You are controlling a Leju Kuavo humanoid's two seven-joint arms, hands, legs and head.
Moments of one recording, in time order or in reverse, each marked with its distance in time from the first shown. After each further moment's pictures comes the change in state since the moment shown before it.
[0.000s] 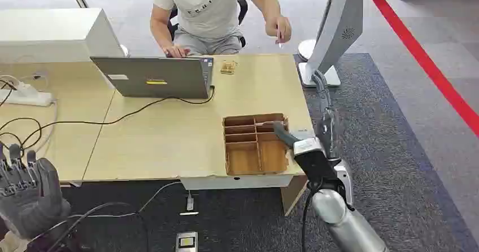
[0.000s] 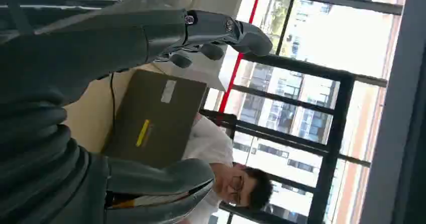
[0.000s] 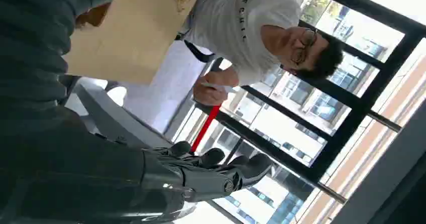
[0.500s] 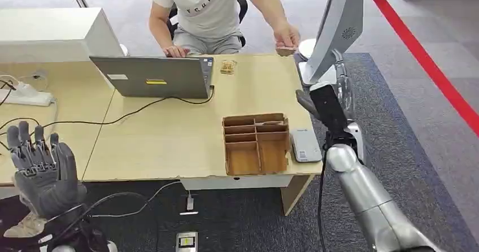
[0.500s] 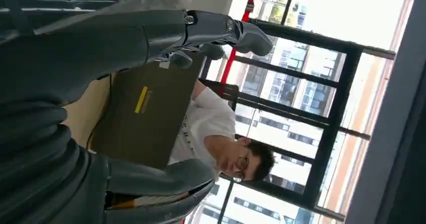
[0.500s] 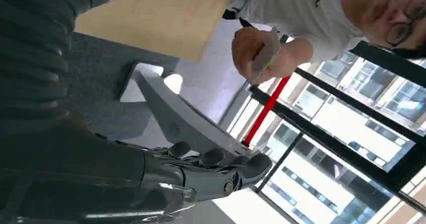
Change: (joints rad) left arm -0.112 0.042 -0.083 0.064 0.085 0.000 -0.013; right arm -0.280 -0.043 -0.066 0.410 -0.118 0.058 0.068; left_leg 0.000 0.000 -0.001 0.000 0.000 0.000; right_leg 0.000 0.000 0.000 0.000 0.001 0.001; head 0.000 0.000
